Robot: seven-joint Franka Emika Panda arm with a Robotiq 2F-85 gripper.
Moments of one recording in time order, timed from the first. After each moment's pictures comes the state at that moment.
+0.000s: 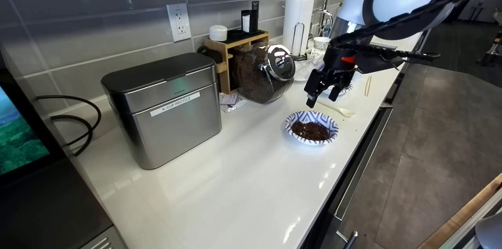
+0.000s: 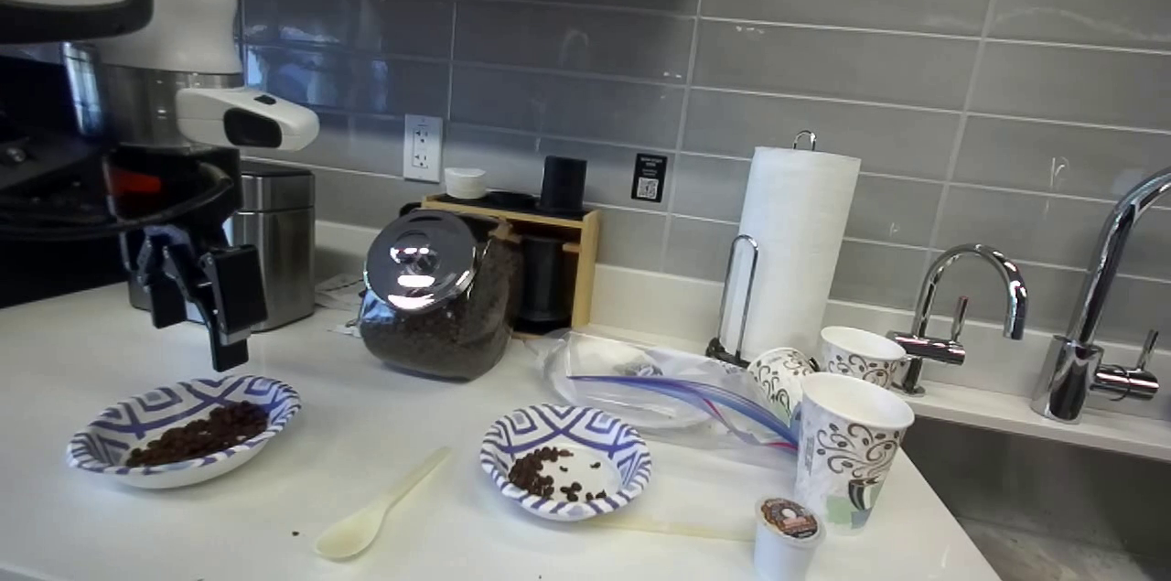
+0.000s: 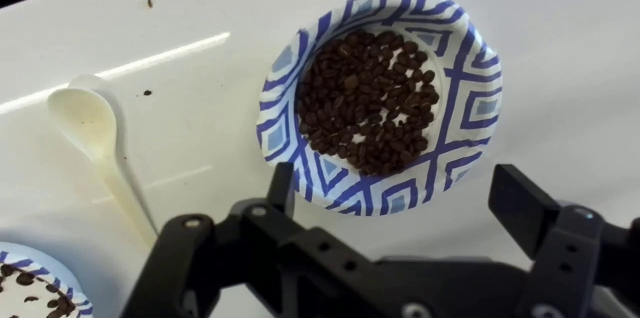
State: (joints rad) arm 0.20 -0.21 0.21 -2.62 0.16 2.57 0.16
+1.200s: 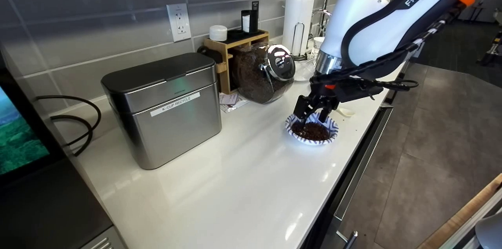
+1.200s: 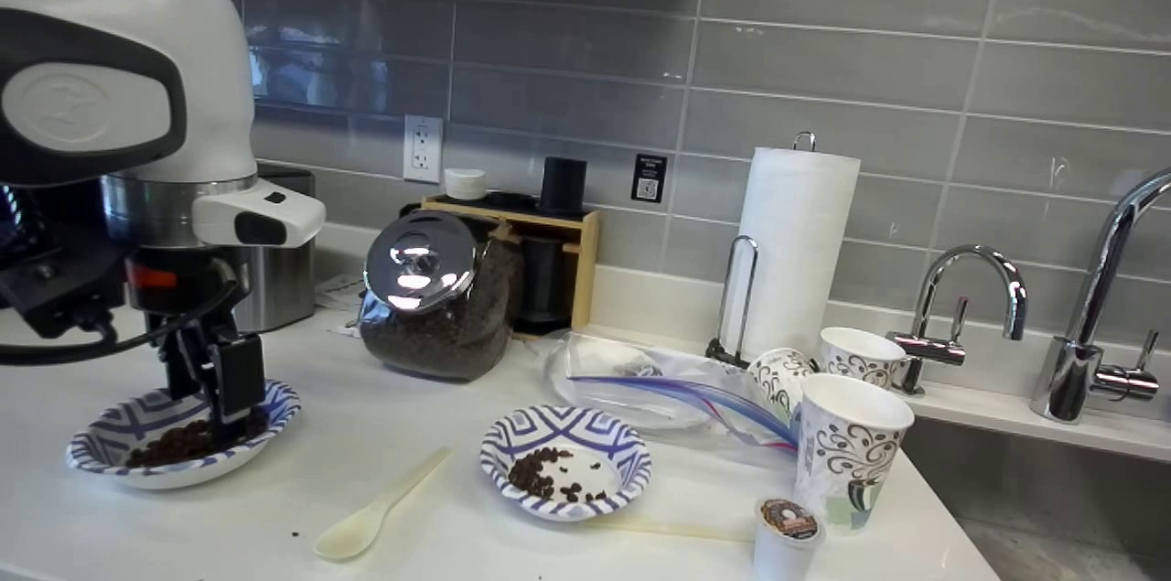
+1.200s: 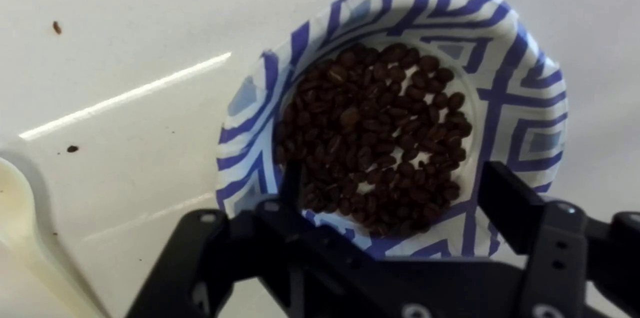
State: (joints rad) arm 0.20 0.01 0.22 -2.59 0.11 2.73 0.27
